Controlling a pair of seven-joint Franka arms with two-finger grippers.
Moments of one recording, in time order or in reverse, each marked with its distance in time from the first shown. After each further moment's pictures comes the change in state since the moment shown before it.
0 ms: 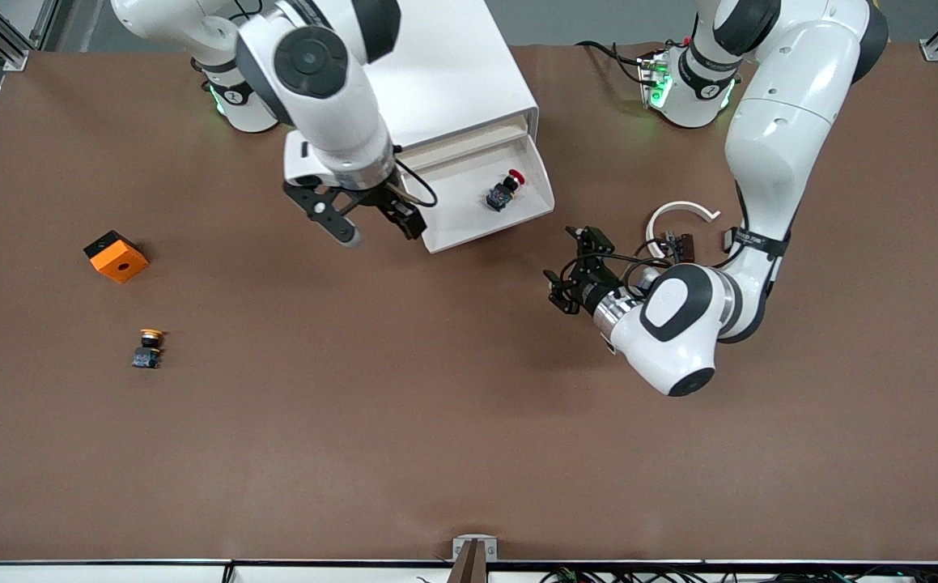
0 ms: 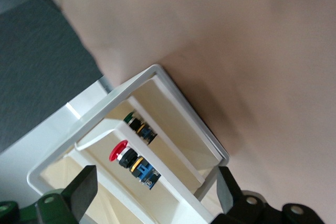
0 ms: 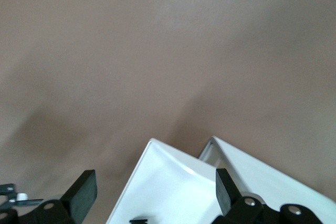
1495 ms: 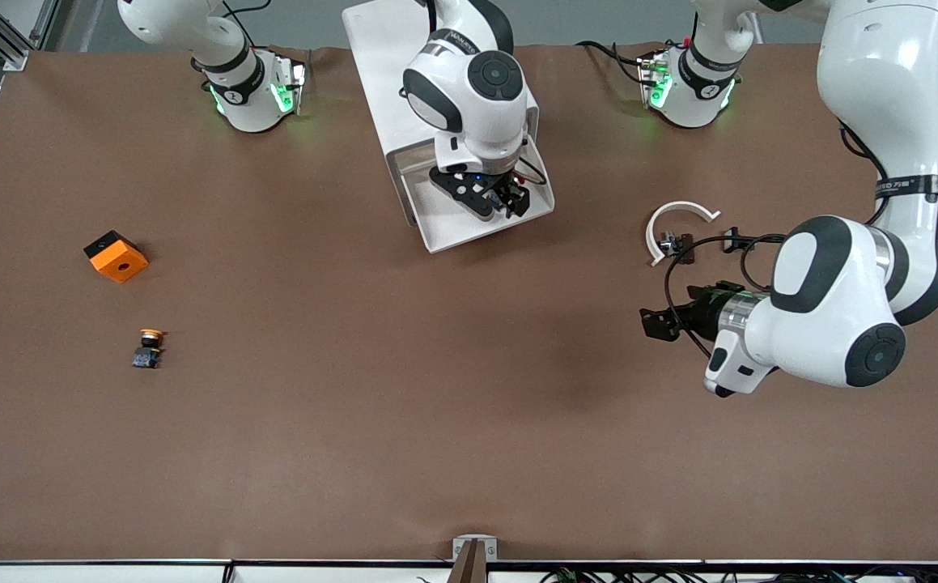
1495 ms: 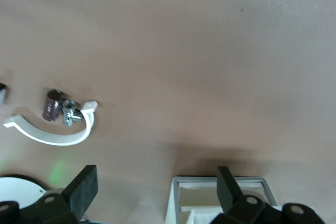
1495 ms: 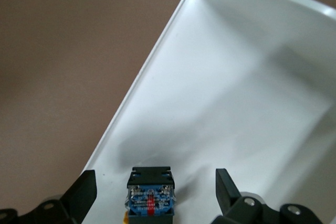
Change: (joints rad) left arm 0.107 -0.209 0.054 0.035 0.359 0.105 0.968; right arm 0.282 0.227 -0.004 0.000 -0.012 0.212 0.198
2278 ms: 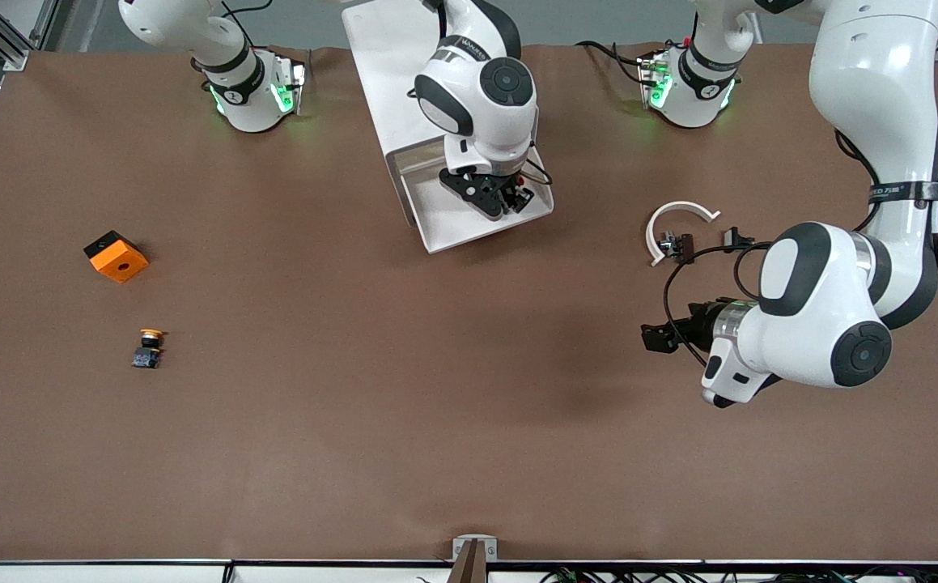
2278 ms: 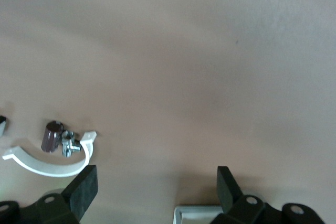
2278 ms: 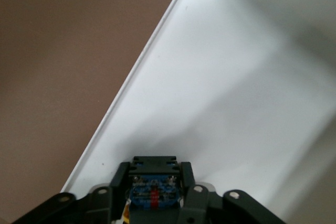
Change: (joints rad) left arm -0.017 0.014 -0.001 -0.023 0.066 0.128 0.013; right arm 0.022 0.034 -0.011 0.020 0.023 0.012 0.000
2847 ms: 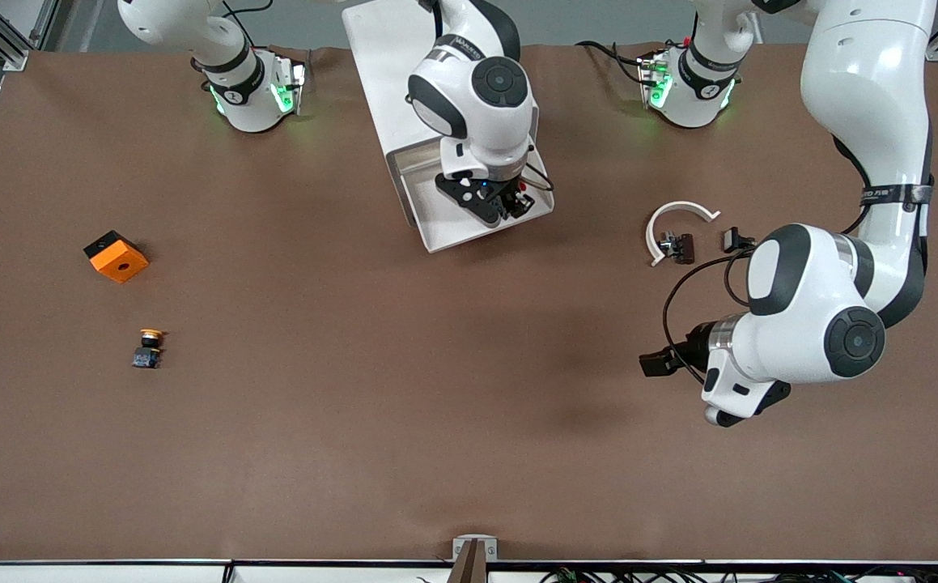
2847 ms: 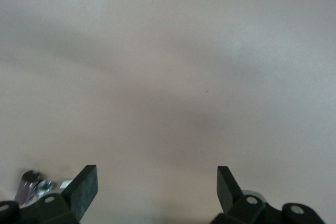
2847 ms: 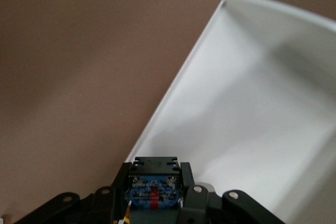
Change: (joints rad) left arm -0.015 0.001 -0.004 -0.022 0.037 0.210 0.000; right arm -0.058 0.000 -0.008 0.091 0.002 -0.061 -0.056
